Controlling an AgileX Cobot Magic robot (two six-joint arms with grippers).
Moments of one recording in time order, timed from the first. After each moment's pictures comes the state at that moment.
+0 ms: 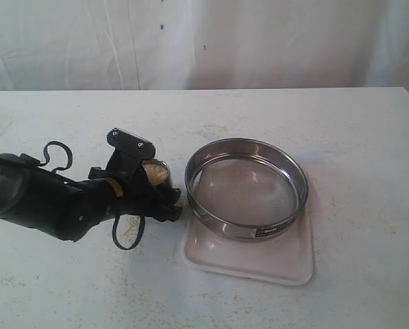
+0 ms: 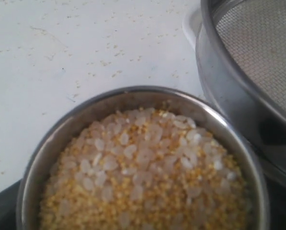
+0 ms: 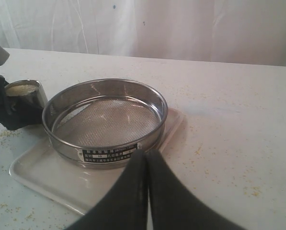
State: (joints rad) left arm -0.47 1.95 -0.83 -0.12 -0.44 0.11; right arm 0.34 0.01 -0.01 -0.03 0.25 0.04
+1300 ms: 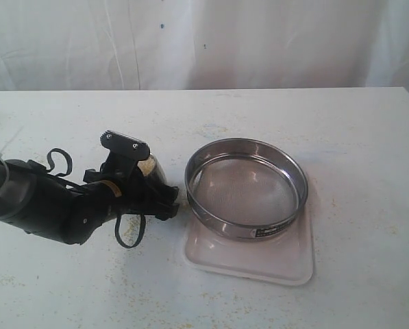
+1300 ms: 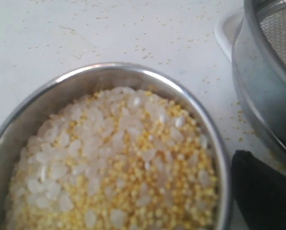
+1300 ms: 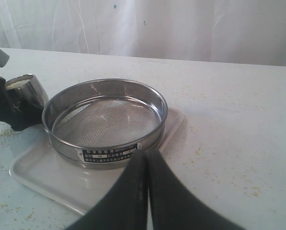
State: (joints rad) left arm -0.47 1.99 -0.83 -0.24 -0.52 0.16; right arm 0.34 0.01 -0.01 -0.03 0.25 0.04
